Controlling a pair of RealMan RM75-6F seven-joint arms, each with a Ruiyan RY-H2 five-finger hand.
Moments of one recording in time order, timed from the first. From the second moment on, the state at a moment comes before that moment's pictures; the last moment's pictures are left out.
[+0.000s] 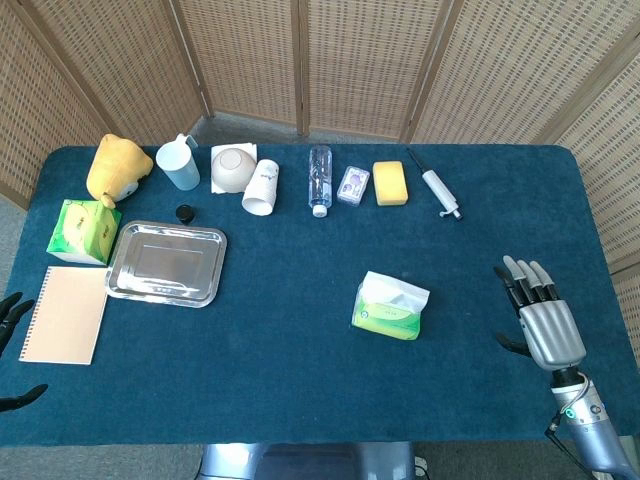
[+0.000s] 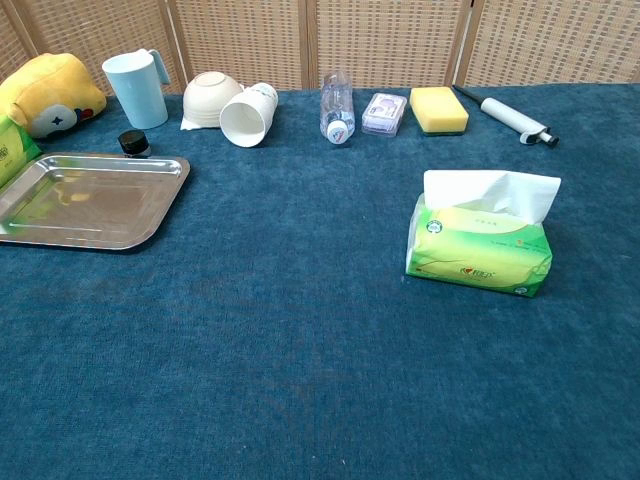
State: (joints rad) left arm -0.01 -0.70 0.08 -1.97 1.60 1.47 -0.08; right arm 0.26 -1.28 0.03 -1.36 -1.58 1.47 0.02
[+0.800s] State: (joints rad) left arm -0.01 -0.72 0.07 -1.99 1.55 1.45 -0.02; right arm 0.53 -1.37 0.15 -1.47 -1.46 1.07 0.08
